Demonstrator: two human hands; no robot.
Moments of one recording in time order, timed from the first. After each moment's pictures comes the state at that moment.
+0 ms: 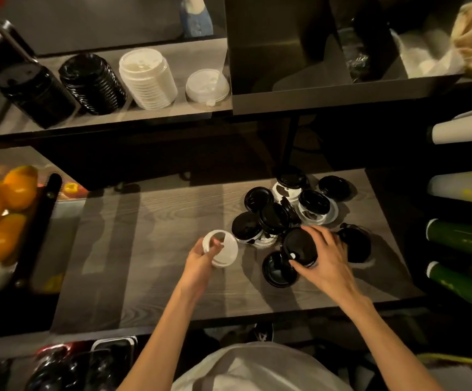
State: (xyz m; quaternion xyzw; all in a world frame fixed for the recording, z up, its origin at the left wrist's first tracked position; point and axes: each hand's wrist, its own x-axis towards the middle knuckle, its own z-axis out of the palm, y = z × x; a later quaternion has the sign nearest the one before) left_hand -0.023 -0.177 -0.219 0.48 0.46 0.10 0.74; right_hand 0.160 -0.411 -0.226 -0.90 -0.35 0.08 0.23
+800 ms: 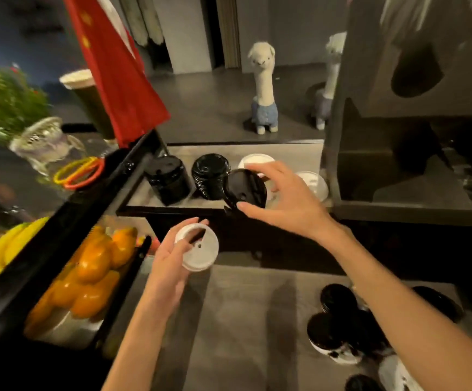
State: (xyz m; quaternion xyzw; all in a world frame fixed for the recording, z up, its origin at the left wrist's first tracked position) left_hand -0.070 -0.001 -0.016 0.55 0.41 0.33 0.65; right_hand 0.159 -0.090 0.039 -0.69 -0.59 0.11 0.41
